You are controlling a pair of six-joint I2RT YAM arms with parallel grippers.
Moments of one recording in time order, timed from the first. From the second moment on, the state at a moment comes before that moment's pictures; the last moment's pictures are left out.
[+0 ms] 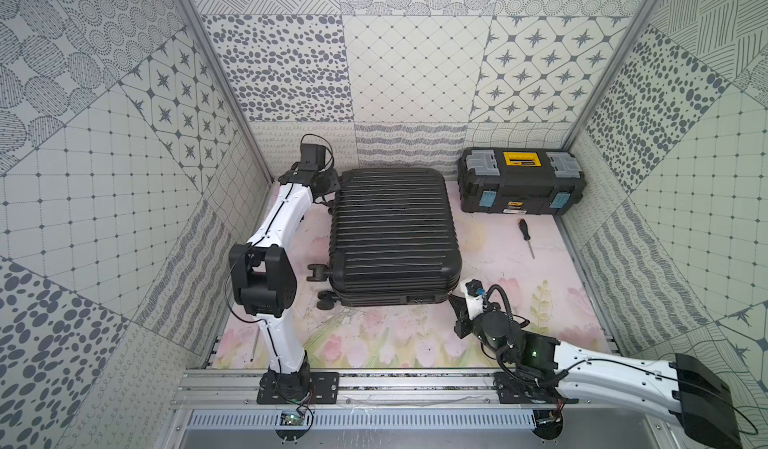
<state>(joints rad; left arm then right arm) -0.16 1.94 1.89 -0.68 -0.03 -0.36 1.21 0.84 0.20 0.23 0.53 0.34</state>
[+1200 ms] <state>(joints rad) -1.13 1.93 1.99 -1.04 -0.28 -0.33 1.20 0.80 0.20 0.22 0.55 0.42</state>
